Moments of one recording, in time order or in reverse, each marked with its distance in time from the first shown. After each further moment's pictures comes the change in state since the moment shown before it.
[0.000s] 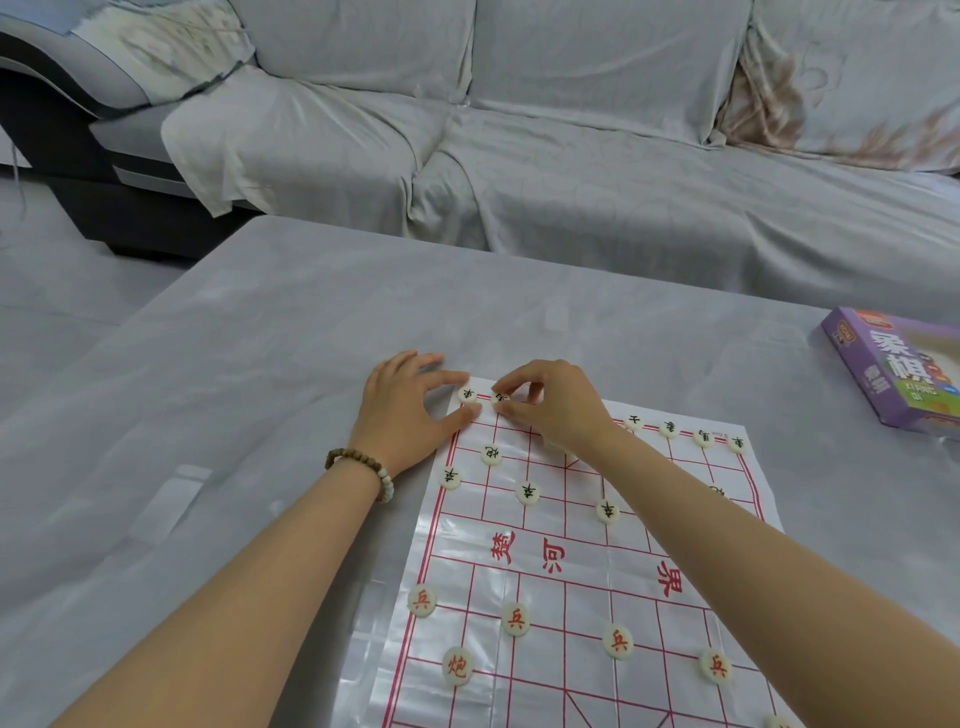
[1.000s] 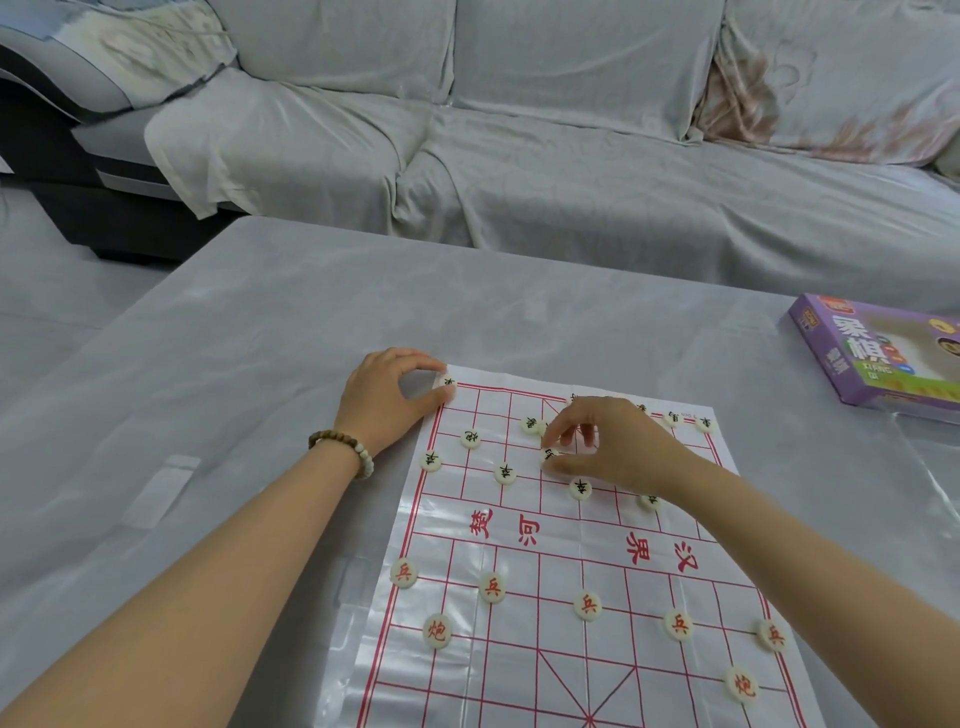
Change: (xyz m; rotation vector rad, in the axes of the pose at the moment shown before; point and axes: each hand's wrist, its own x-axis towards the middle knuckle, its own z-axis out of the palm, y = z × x) left_hand -0.004 0.010 -0.011 -0.182 0.011 -0.067; right_hand -0.076 0.023 -0.051 -0.136 -0.189 0.009
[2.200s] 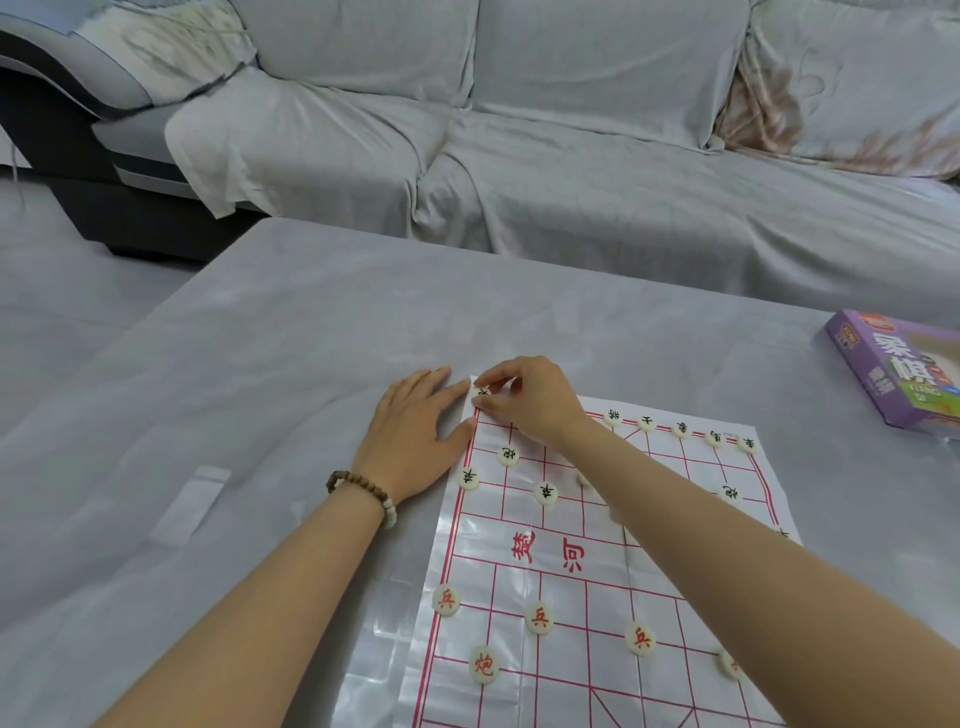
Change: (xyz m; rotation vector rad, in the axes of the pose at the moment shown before) left_hand -0.021 -0.009 -0.004 0.208 -0.137 0.089; right_hand 0.105 -0.055 0.052 0.234 0.230 0.020
